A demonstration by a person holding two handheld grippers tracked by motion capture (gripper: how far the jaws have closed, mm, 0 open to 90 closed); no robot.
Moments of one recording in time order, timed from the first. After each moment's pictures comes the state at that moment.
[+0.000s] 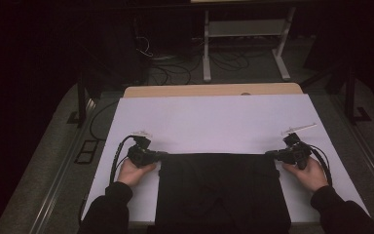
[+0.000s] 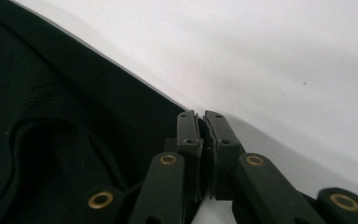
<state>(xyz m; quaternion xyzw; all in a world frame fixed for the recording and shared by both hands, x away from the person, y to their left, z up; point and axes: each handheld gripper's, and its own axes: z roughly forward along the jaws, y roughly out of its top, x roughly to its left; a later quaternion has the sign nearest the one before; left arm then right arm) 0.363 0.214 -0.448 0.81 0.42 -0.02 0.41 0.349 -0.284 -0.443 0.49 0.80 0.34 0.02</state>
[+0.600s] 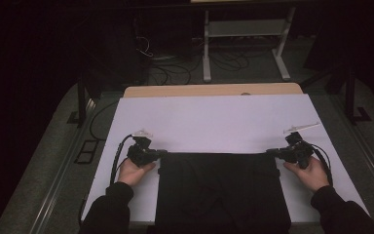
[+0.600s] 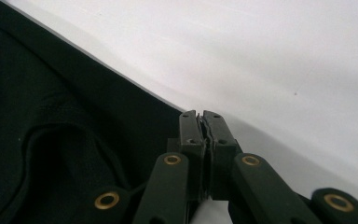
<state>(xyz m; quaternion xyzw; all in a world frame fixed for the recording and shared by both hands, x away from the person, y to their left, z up) 0.359 0.212 -0.439 0.81 0.42 0.04 0.41 0.348 -0.286 -0.436 0.49 0.80 0.36 0.03</state>
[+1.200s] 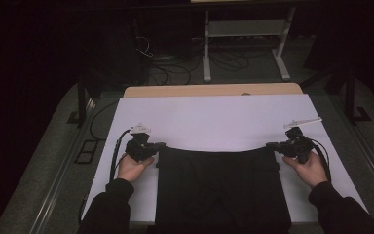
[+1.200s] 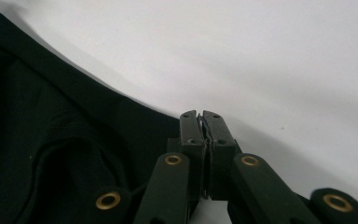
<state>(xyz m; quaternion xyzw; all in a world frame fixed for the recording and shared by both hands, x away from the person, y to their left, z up) 0.364 0.210 -0.423 0.81 0.42 0.09 0.41 0.355 -0.284 -0.423 0.48 0.79 0.38 0.06</state>
